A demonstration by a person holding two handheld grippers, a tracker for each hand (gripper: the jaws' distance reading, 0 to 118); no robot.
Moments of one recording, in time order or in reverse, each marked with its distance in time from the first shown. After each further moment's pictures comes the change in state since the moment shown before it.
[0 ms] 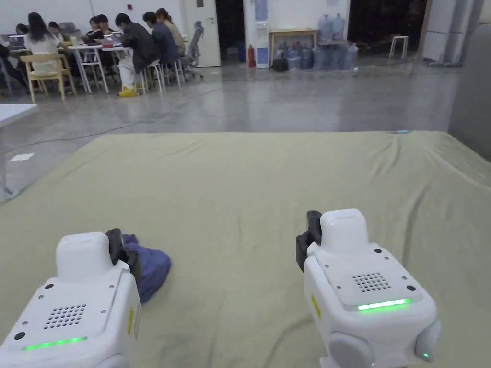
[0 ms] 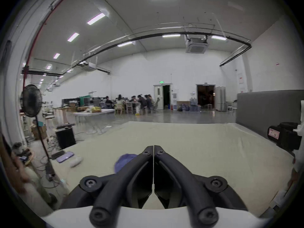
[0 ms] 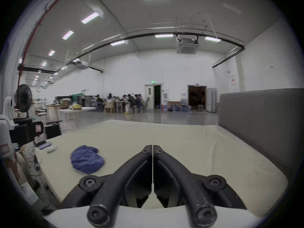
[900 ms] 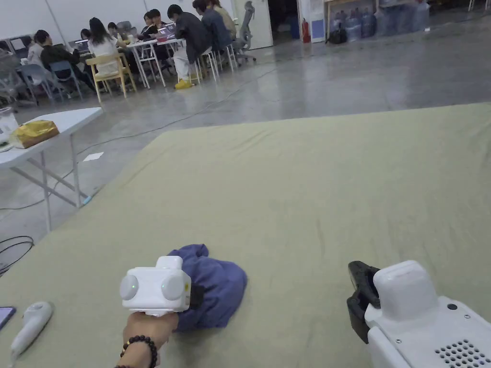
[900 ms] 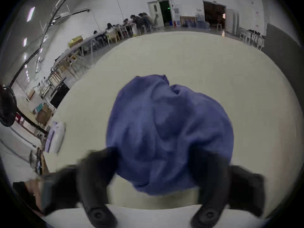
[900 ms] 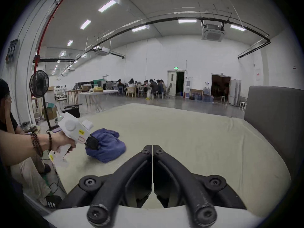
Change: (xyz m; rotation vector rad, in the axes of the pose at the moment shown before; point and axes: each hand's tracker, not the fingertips) left arm -0.087 -0.148 -0.359 -0.890 0.009 -0.163; right arm -0.034 -0.031 -0.079 -0.161 0.164 0.066
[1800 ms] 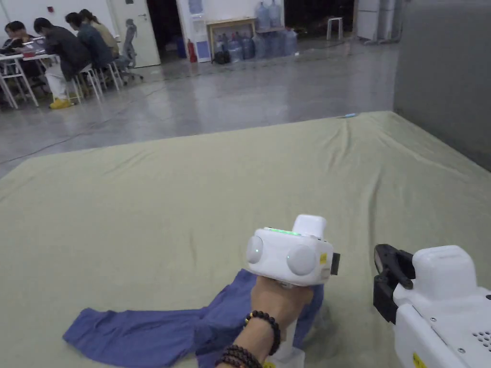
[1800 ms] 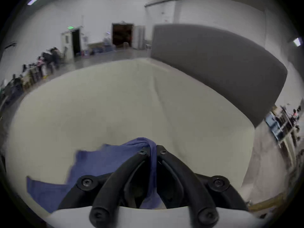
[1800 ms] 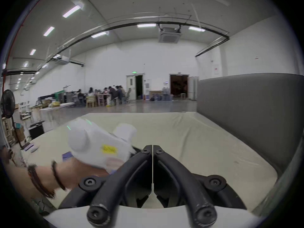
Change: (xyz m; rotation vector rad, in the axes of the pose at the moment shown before) left arm 0.476 -0.009 0.190 0.186 -0.783 -0.486; right arm 0.162 -0.008 0.139 0.051 -0.431 -0.157
